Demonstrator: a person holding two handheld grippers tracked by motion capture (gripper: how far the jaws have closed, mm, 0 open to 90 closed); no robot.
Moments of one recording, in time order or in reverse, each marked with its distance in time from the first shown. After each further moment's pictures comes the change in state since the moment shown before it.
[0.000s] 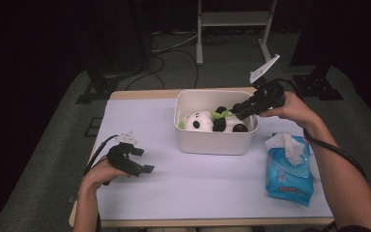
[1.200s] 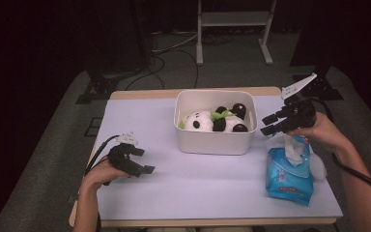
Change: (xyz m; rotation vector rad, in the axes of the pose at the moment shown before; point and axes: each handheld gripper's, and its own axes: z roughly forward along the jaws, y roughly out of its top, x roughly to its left) left arm -0.004 0.002 0.000 0.009 0.004 0.008; right arm 0.023 -0.081 -0.031 -0.077 -0.061 0.084
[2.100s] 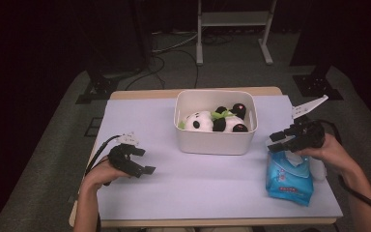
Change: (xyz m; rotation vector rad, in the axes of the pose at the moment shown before) left arm -0.004 0.002 -0.001 0.001 0.002 0.024; right arm 0.017 -0.055 0.006 -0.040 0.004 0.059
